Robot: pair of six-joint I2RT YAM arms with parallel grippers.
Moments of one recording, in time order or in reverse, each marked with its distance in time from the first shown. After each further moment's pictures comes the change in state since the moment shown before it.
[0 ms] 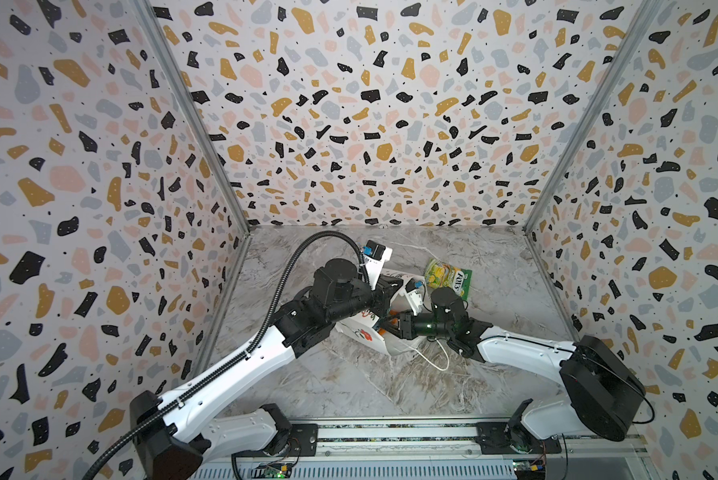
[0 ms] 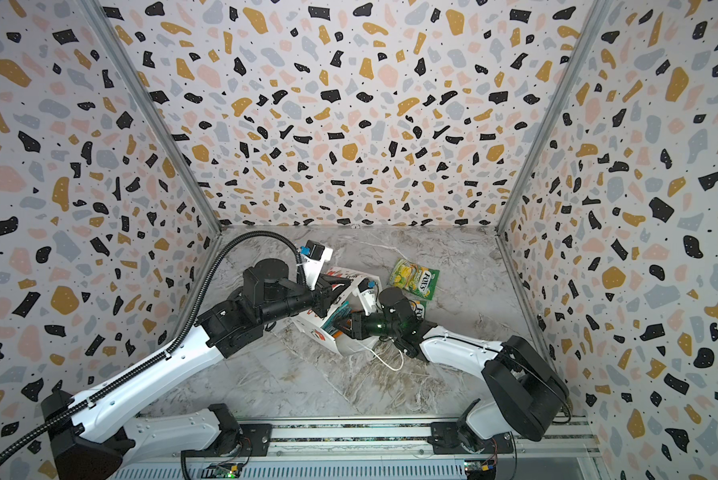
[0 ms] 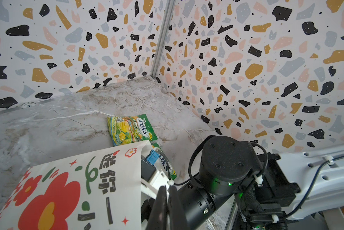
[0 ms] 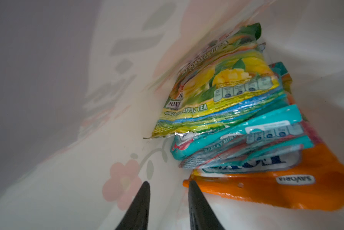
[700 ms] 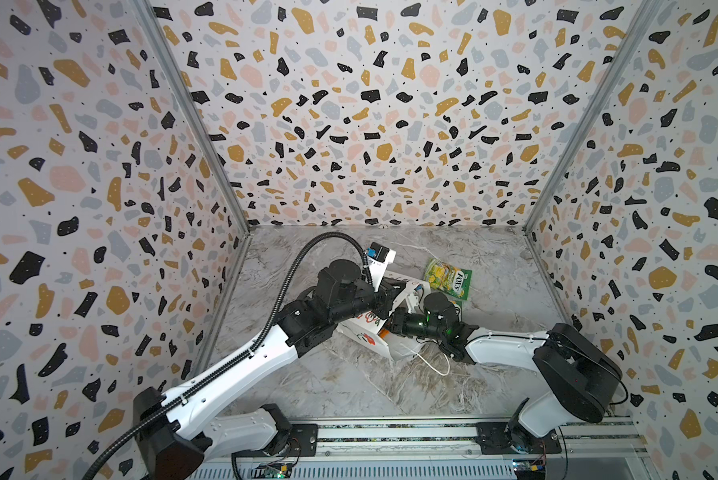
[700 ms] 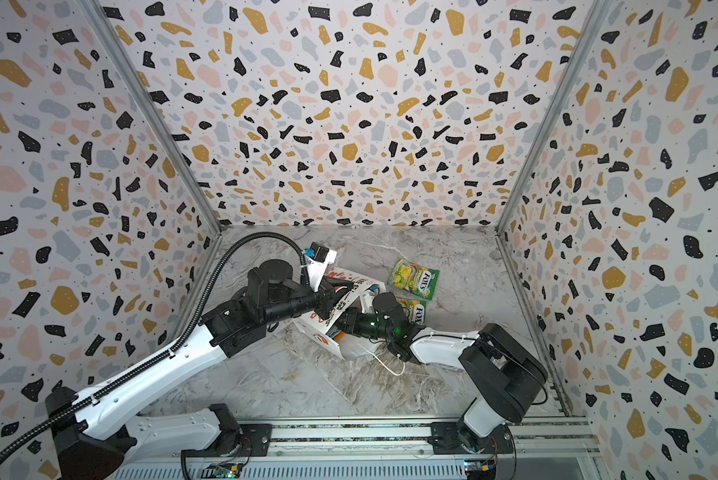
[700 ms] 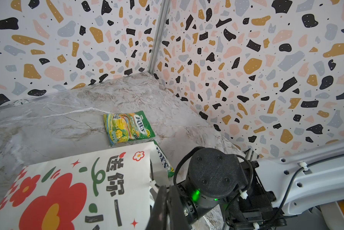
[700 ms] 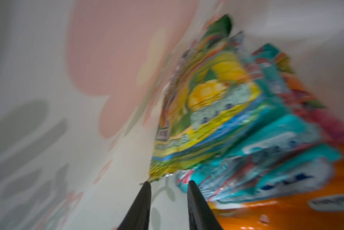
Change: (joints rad) left arm -0.011 0.010 0.000 -0.002 0.003 0.005; right arm 0.030 0.100 -0.012 0.132 0.174 0.304
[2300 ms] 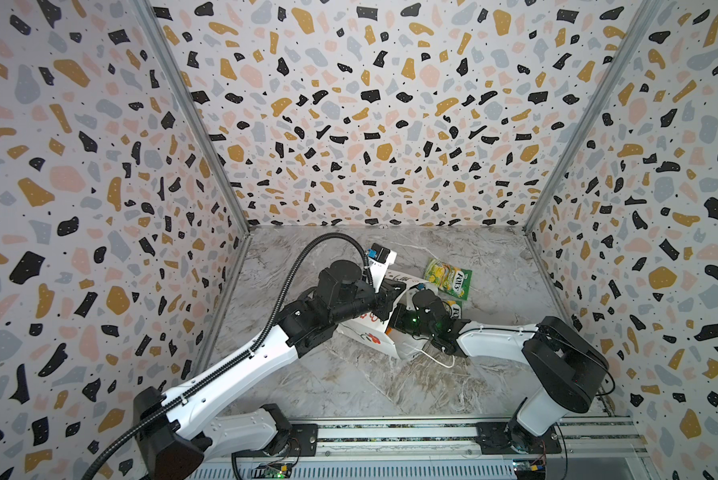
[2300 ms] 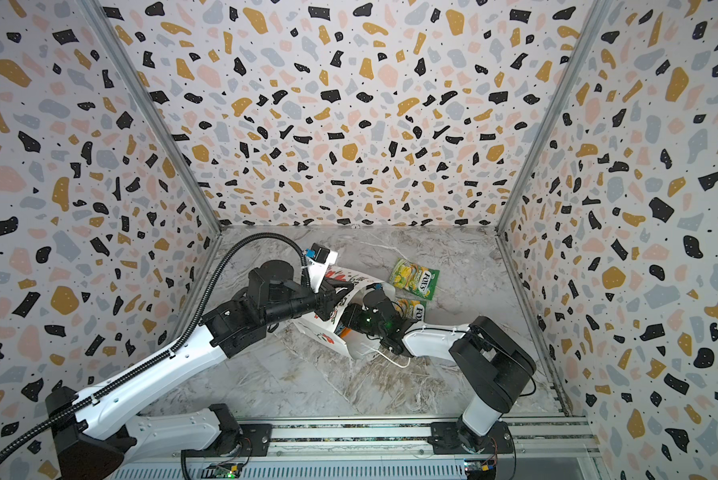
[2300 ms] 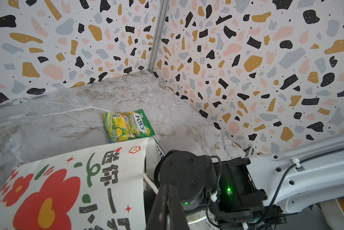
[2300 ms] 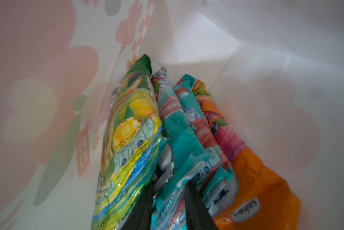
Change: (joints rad) left arm -0.006 0.000 0.000 -0.008 -0.001 0.003; right arm 0.006 0.089 0.096 -0.164 0.224 -0.008
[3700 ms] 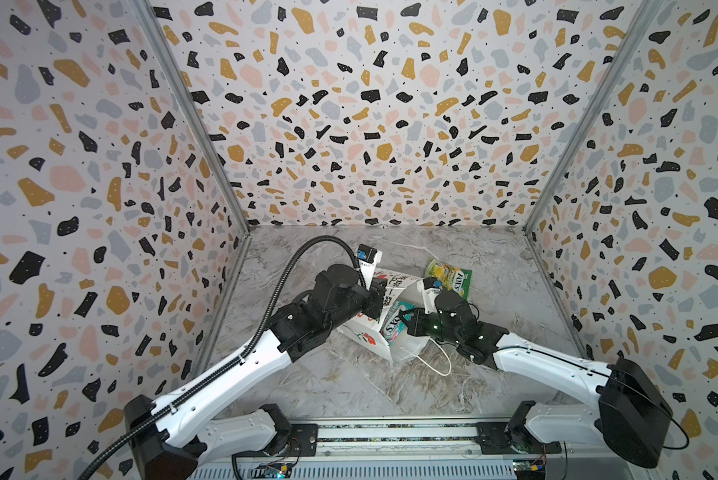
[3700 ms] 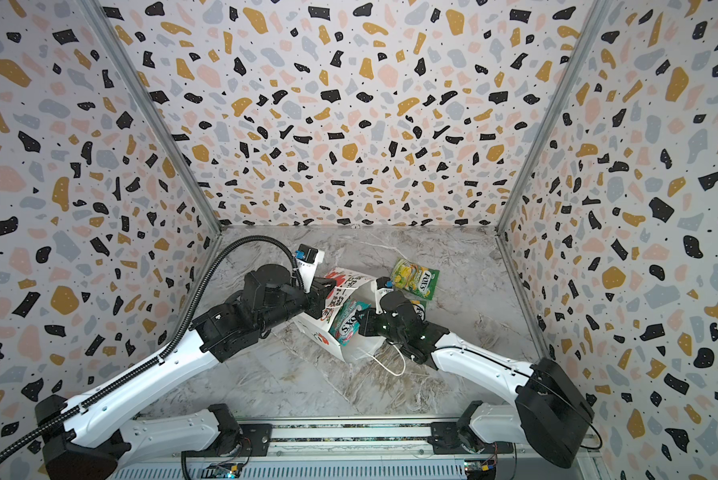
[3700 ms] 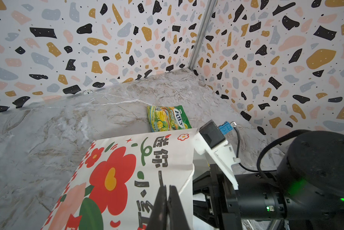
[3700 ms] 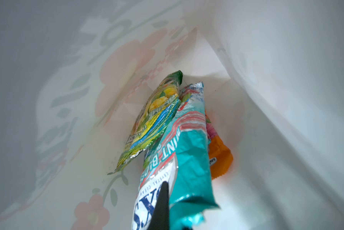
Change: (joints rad) left arm -0.001 -0.044 0.000 -0.120 -0.272 0.025; right arm 0.006 -0.428 -0.056 -0.390 0.066 -0.334
